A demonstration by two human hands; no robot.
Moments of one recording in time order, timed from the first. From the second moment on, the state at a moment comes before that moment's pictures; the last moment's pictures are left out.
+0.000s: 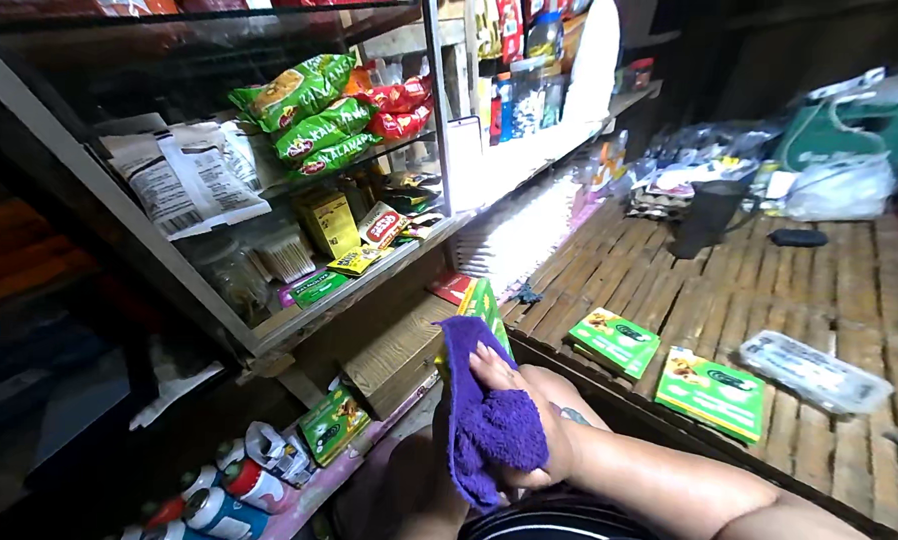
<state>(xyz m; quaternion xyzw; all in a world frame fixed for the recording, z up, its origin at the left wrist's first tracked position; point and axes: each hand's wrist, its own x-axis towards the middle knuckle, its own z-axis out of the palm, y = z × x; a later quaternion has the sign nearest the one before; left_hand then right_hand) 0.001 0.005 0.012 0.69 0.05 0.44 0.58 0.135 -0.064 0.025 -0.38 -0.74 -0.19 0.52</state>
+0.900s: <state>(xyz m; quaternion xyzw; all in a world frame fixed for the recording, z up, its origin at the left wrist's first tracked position) 0.012 -0.009 0.019 0.70 -0.02 0.46 0.55 0.177 -0.070 0.050 -0.42 -0.66 -0.23 0.57</state>
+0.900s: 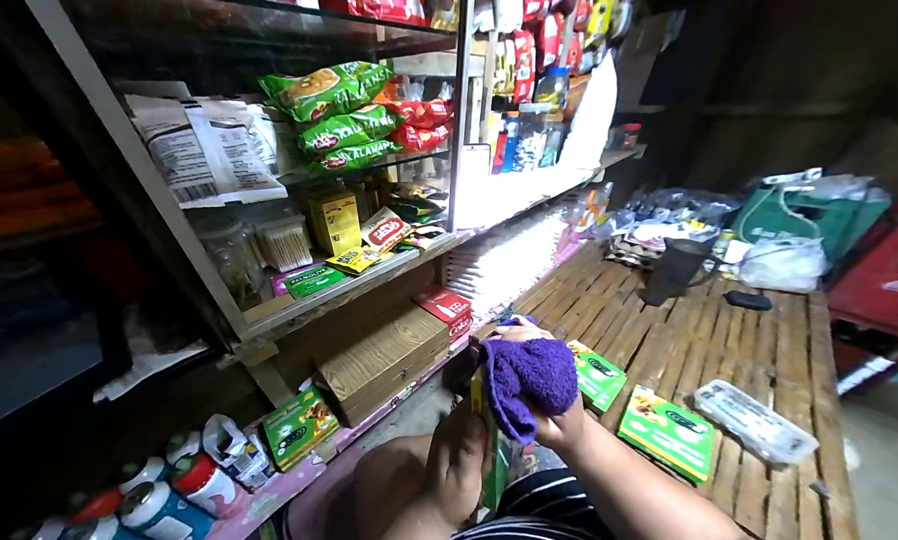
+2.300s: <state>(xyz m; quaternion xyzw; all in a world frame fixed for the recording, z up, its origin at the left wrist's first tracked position) 0.000 0.012 0.061 0.41 0.06 0.63 0.65 0.129 -0.045 0.000 -0.42 -0.71 -0.13 0.55</state>
